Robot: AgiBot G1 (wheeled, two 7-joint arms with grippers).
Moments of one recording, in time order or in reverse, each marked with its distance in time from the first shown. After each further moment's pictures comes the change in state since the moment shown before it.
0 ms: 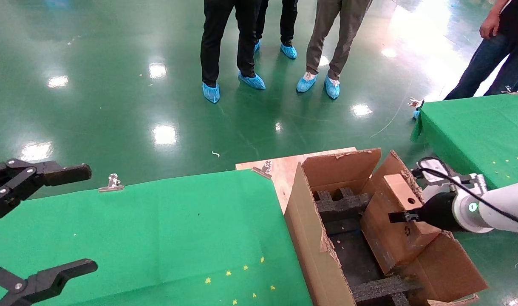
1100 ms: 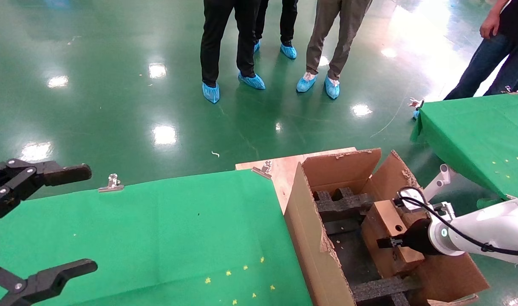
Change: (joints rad) left arm 0.000 0.000 0.001 0.000 -0.001 0.000 0.000; right arm -0.155 -0.138 -0.058 -0.228 0.085 0.140 -0.088
